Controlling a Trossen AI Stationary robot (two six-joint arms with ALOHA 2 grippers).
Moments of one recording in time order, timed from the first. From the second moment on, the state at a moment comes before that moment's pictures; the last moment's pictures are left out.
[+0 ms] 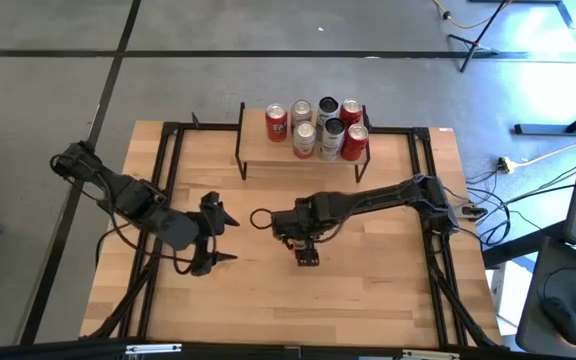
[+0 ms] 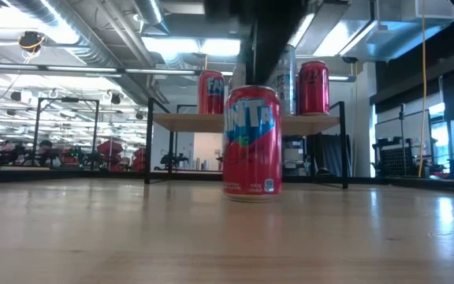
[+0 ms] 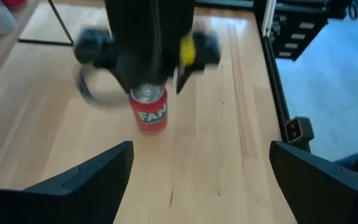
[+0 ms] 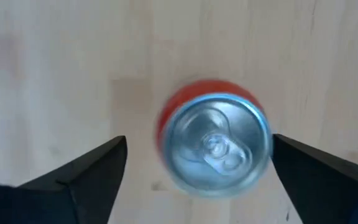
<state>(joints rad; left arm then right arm) -0.53 1.23 1.36 -0.88 -0.38 -0.47 0.19 2.08 1.92 -1.20 -0.03 0.13</state>
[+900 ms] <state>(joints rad) -0.20 1.45 1.02 -0.04 -0.18 -0.39 0.82 1.41 1.26 -1.17 0.52 0.85</state>
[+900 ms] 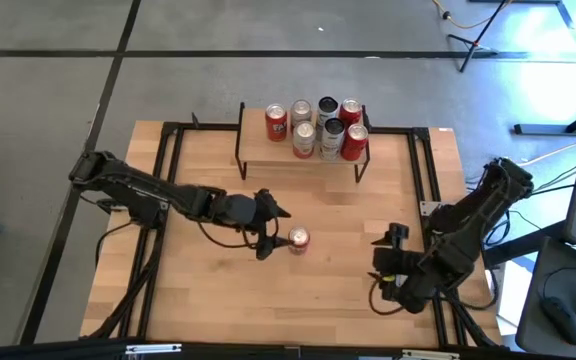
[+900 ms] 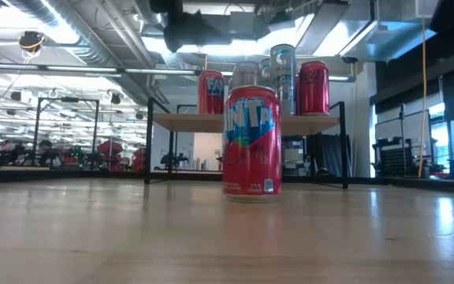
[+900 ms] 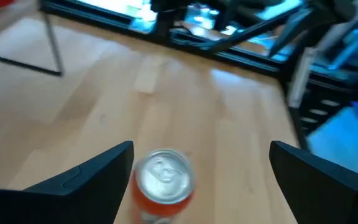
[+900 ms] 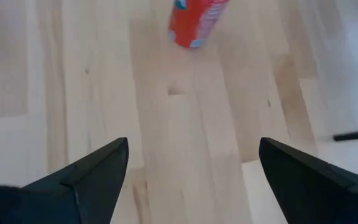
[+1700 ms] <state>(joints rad) -0.15 1.76 1.02 0.08 -0.12 -0.28 0.84 1.40 1.21 -1.25 0.64 1.00</state>
